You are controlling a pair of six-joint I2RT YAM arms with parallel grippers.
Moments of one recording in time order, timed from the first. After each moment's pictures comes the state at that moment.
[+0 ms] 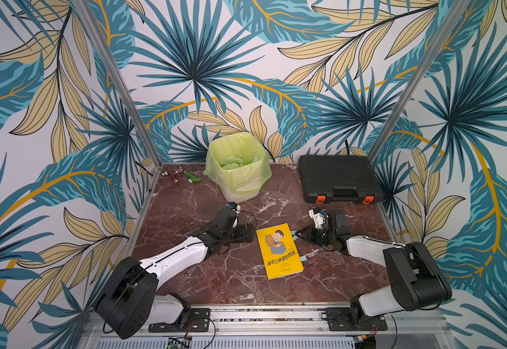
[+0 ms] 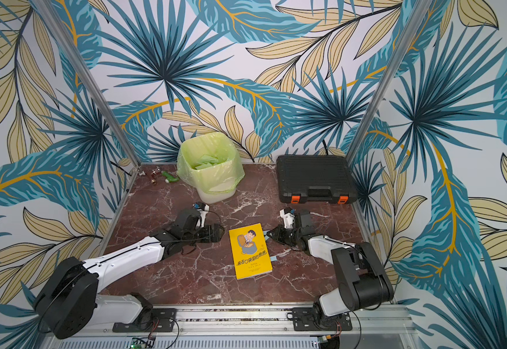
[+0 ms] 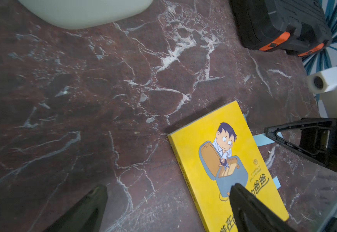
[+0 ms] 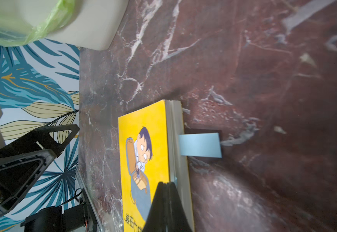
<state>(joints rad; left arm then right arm) -0.58 1.35 0.70 -0.12 0.13 -0.57 0.21 1.47 0.56 0.12 -0.63 0.59</state>
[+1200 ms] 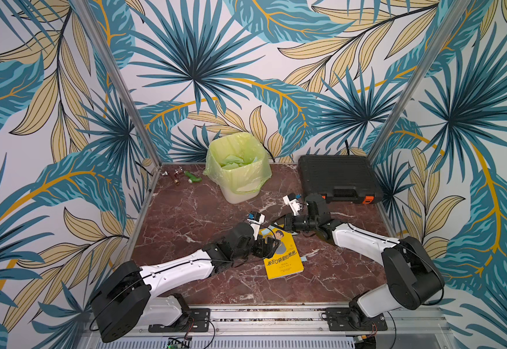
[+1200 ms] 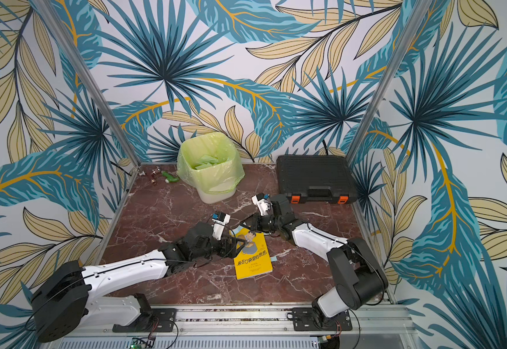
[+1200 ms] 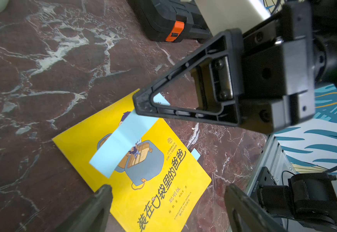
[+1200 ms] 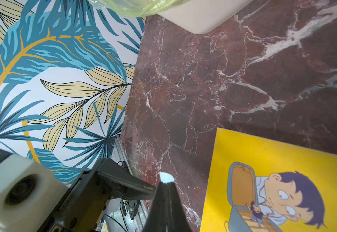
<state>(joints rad) -0.86 1.29 0.64 0.13 0.10 -0.64 0.44 1.54 0.81 0.14 -0.72 0.69</state>
